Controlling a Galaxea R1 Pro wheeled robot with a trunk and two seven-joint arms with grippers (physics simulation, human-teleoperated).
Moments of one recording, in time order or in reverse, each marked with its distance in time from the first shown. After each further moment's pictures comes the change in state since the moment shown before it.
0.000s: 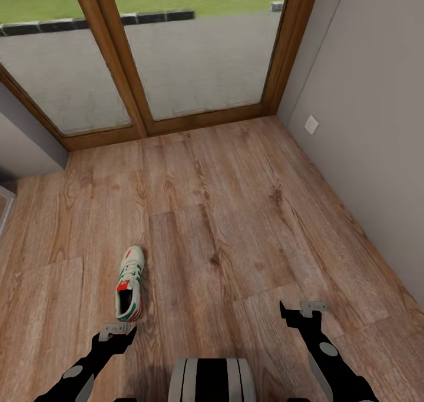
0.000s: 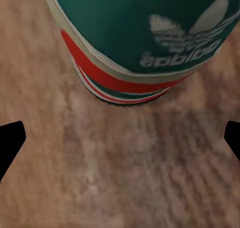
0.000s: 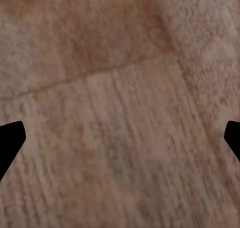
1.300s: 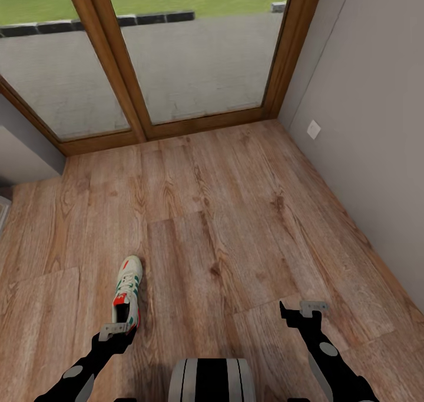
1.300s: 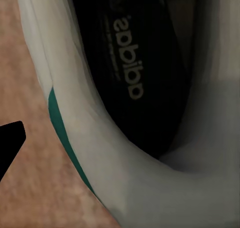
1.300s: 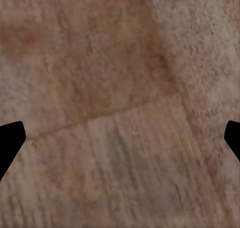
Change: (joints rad) left arm 0.000 0.000 0.001 0.000 0.003 0.000 0.000; right arm 0.000 0.000 0.000 0.000 0.000 0.000 0.000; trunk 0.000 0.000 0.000
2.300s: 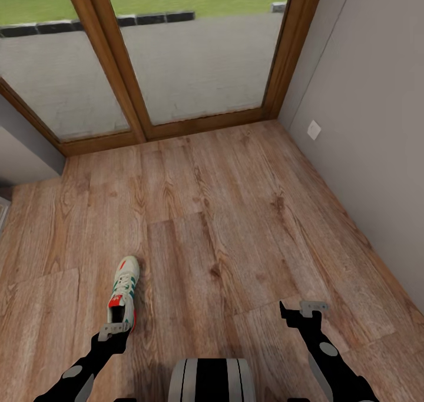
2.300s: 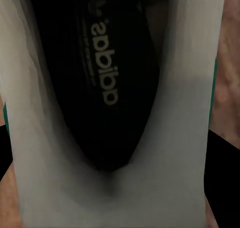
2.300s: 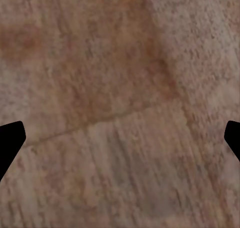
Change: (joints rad) left arm 0.000 0.001 0.003 0.000 0.003 0.000 -0.001; right arm 0.000 0.000 0.000 0.000 0.000 0.000 0.000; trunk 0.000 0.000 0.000
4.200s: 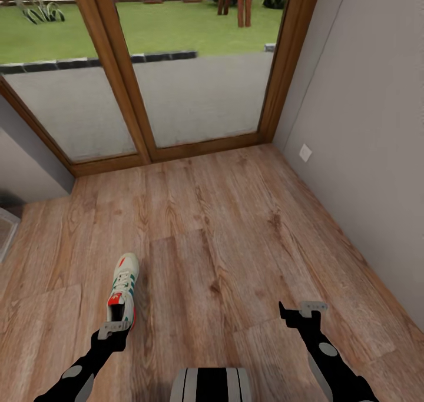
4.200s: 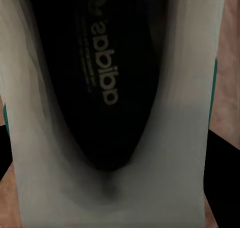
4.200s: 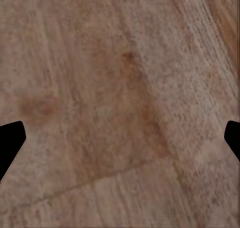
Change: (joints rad) left arm 0.001 -0.001 0.003 -0.006 -0.001 -0.036 0.002; right arm 0.000 -0.001 0.008 0.002 0.003 -0.004 0.002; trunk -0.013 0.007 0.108
